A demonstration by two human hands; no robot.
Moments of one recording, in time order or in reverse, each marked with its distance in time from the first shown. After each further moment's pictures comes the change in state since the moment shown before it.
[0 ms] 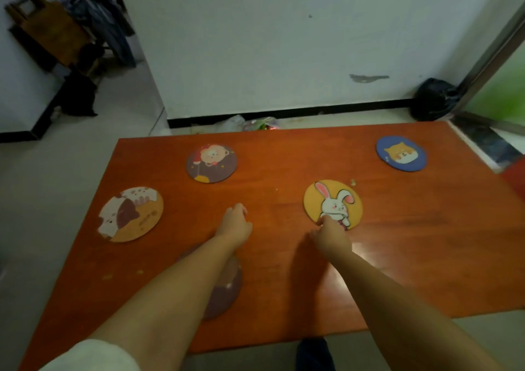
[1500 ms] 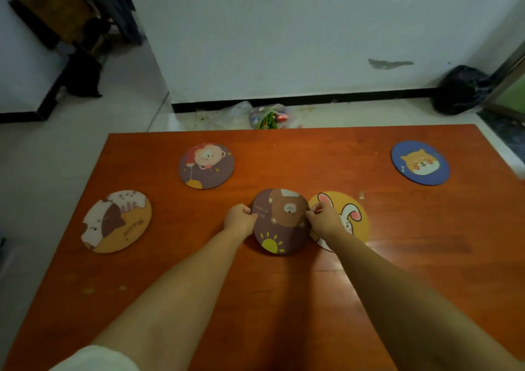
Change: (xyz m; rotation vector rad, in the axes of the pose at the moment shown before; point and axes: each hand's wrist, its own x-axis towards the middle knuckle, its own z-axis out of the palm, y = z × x) left_hand 0.047 0.045 0.005 -0.400 0.011 -0.263; right_hand 0.077 -0.038 -0.020 0.318 -0.151 -0.008
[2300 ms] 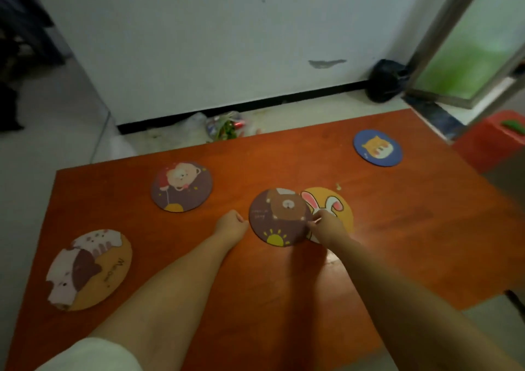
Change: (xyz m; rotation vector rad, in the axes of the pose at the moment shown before) left_hand 0.034 0.000 -0.016 0.366 -0.227 0.197; right_hand -0.021 0.016 -0.004 -0.221 0.158 0.120
